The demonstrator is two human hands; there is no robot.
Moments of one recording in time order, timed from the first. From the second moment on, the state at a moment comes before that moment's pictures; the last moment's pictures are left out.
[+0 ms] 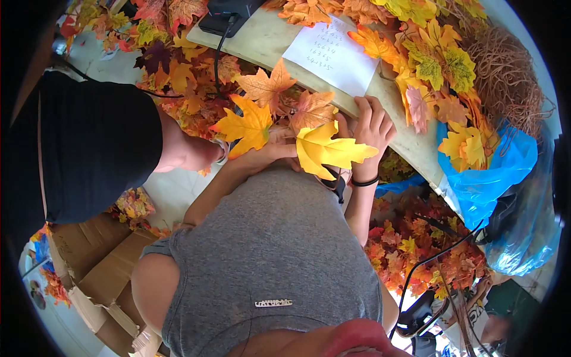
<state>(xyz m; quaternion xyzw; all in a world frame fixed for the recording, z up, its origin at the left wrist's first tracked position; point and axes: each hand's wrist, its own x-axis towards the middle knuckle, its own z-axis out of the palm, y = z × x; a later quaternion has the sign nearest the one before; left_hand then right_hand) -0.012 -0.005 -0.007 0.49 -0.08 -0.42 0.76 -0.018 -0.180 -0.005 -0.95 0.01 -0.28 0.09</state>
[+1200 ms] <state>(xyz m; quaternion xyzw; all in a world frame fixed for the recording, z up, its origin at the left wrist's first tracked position) 0.009 0.020 -0.008 0.33 -0.14 -0.39 0.85 -0.027 -0.142 -0.021 -0.47 0.14 -0.05 0.87</state>
